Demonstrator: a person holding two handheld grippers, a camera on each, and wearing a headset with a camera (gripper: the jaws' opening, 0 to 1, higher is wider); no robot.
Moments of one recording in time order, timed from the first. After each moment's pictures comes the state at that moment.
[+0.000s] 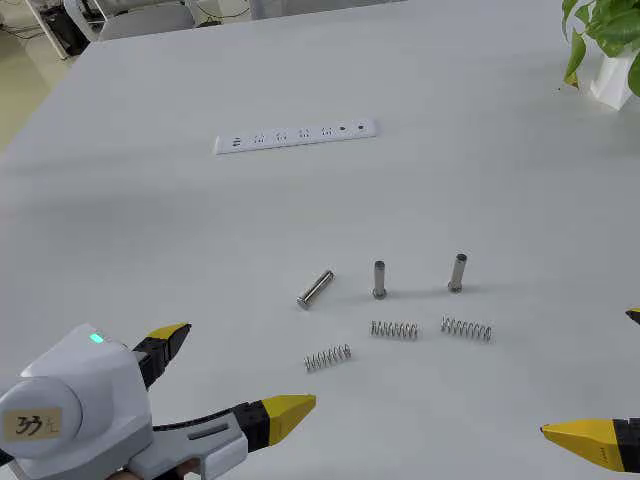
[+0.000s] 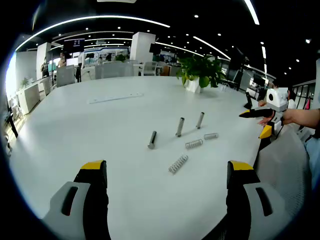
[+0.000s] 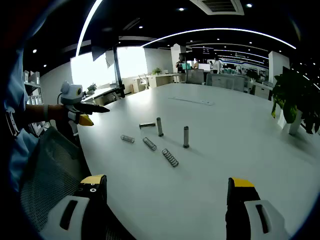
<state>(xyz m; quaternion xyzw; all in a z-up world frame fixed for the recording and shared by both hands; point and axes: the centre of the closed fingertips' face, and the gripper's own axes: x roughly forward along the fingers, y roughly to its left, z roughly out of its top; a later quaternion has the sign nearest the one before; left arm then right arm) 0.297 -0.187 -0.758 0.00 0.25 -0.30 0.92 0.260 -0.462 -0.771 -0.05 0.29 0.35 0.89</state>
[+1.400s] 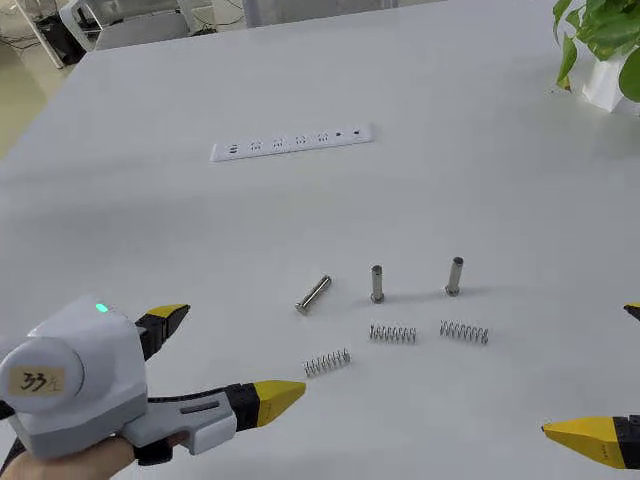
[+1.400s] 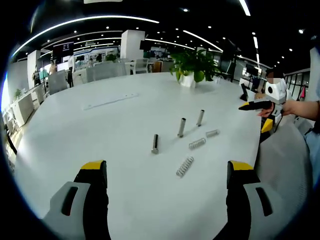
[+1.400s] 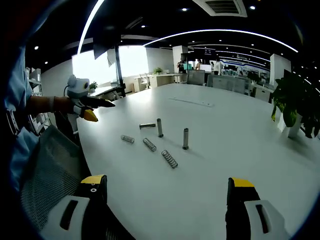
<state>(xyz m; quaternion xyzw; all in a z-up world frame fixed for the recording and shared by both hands) 0.319 -0.186 -0.755 0.04 0.26 -0.34 0.90 0.258 -0.464 -0.768 -0.06 0.28 0.35 0.89</state>
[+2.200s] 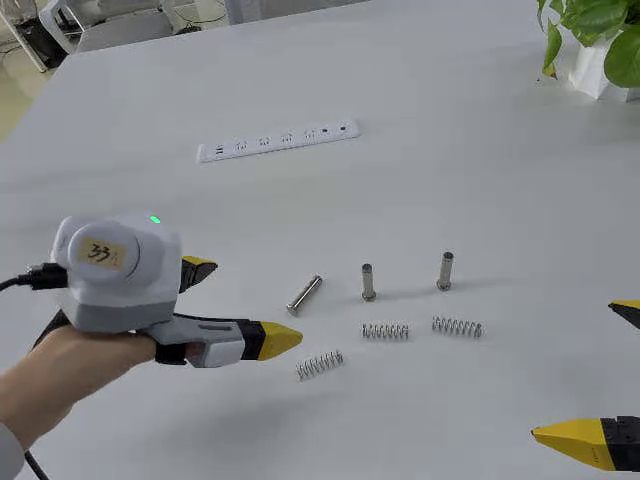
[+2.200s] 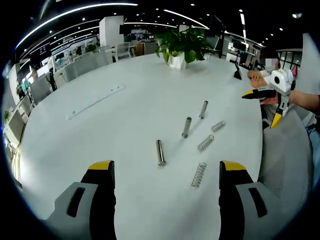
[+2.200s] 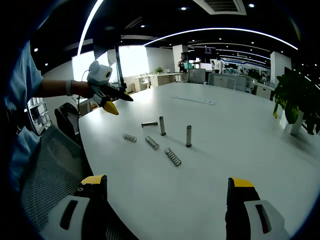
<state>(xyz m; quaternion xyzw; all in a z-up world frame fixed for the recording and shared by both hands) 0.375 -0.211 -0.760 0.13 0.33 -0.39 0.85 0.256 -0.459 -0.773 -0.05 0.29 0.35 0.89</state>
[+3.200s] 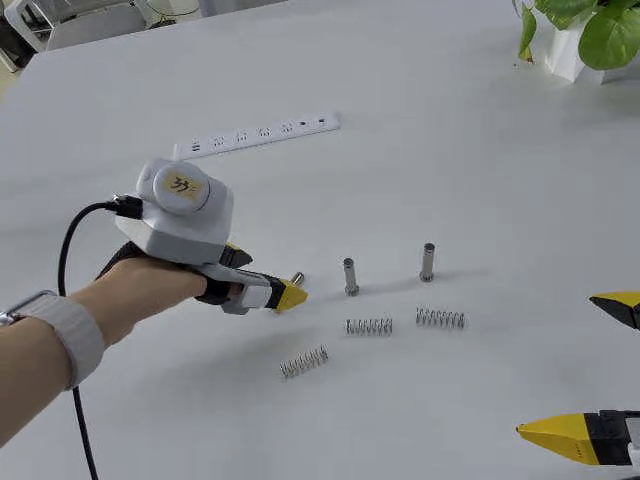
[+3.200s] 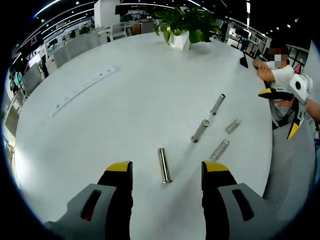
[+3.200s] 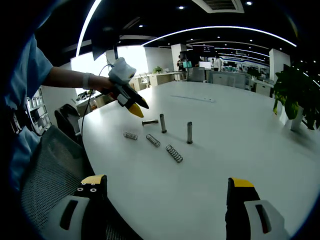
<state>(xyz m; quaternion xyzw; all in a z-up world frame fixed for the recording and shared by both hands) 0.406 -0.247 -0.799 0.15 0.41 -0.39 0.81 0.249 -0.459 -0.779 -0.04 0.29 0.35 0.89</state>
